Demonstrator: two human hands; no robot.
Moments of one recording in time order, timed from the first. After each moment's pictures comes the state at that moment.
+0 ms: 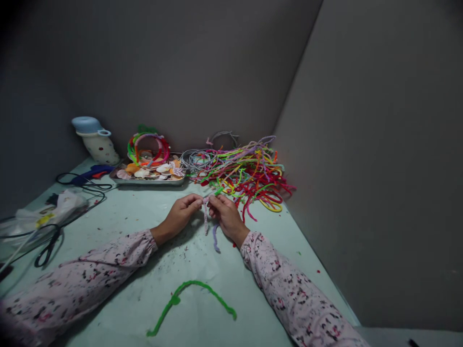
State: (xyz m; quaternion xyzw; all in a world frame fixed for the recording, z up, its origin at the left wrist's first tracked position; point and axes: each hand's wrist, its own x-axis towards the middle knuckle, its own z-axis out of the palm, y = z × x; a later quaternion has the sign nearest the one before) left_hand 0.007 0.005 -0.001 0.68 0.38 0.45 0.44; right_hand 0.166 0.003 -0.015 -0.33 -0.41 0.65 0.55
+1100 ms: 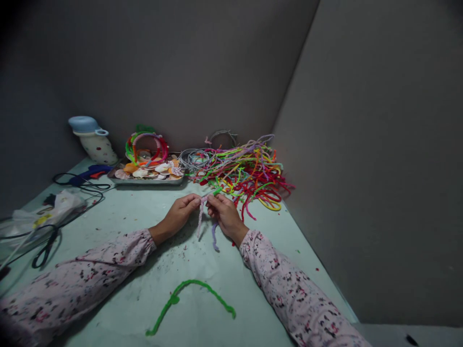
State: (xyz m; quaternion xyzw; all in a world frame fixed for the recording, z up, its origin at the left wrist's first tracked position) left_hand 0.006 0.007 -0.003 0.67 0.38 0.44 0.46; right_hand 0.166 0.003 -0.016 -0.33 -0.41 0.65 0.55
